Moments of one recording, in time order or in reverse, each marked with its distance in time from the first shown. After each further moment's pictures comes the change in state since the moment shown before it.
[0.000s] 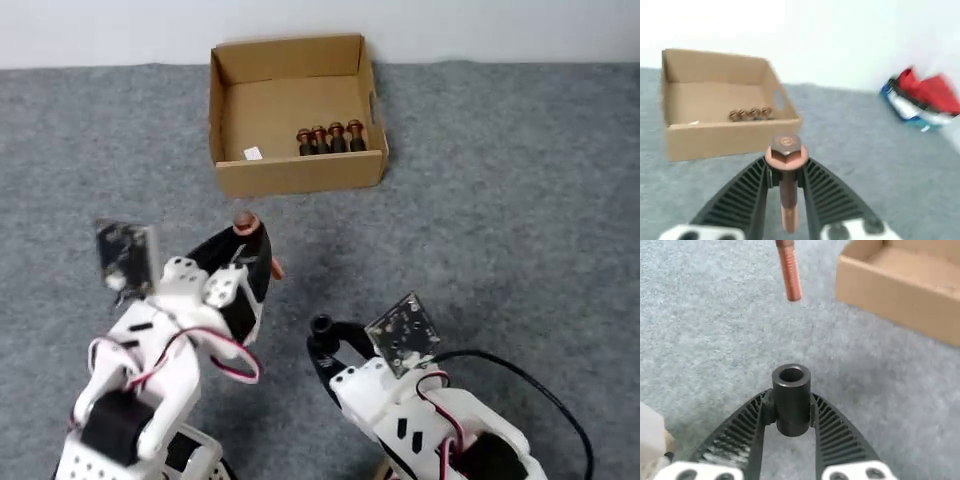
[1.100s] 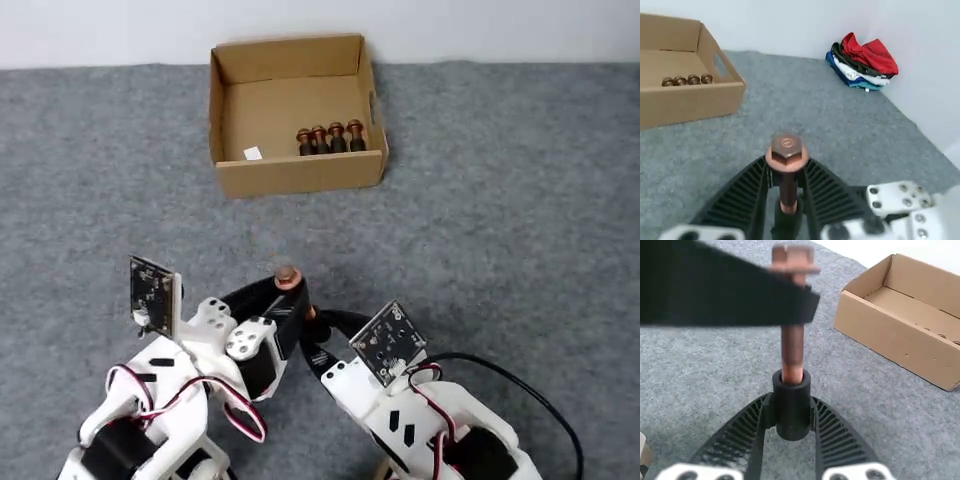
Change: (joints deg) left arm 13.1 -9.6 6.2 6.9 3.3; right arm 0.0 0.1 2.7 -6.6 6.8
